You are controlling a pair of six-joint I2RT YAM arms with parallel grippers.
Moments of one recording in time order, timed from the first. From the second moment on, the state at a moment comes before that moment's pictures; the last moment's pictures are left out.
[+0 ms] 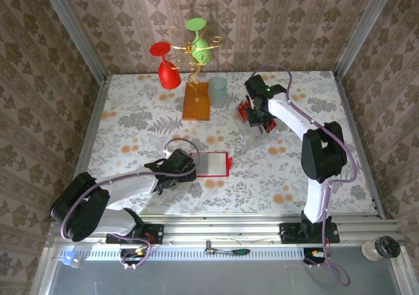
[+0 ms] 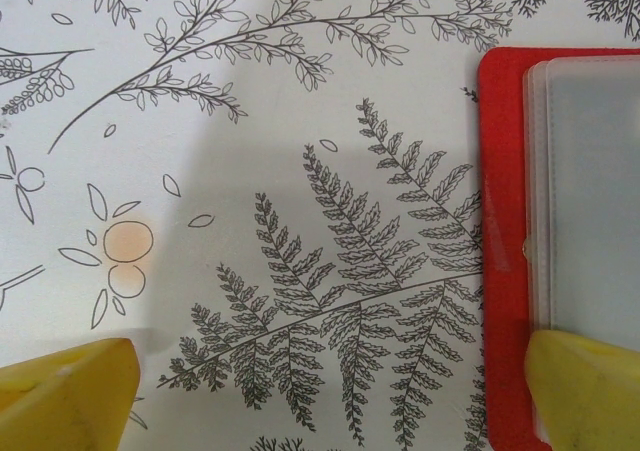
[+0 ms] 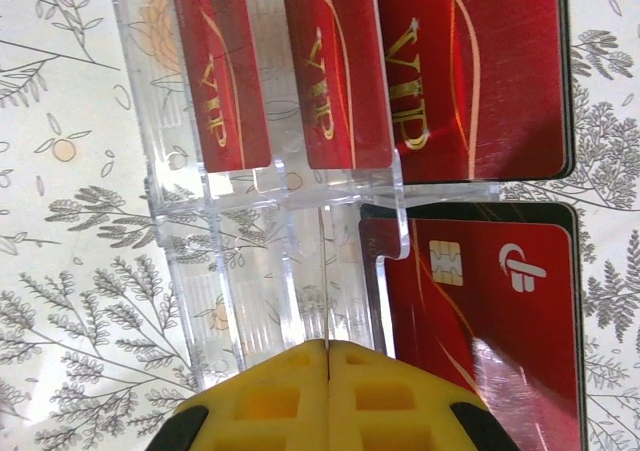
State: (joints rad) left arm -0.80 1.32 0.51 -0.28 -0.31 -0.69; right arm 0.35 1.93 1.63 -0.94 0.17 0.10
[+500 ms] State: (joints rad) left arm -0.80 1.27 0.51 -0.30 -0.32 -0.70; right arm 0.37 1.68 1.55 -0.88 -0.07 0.19
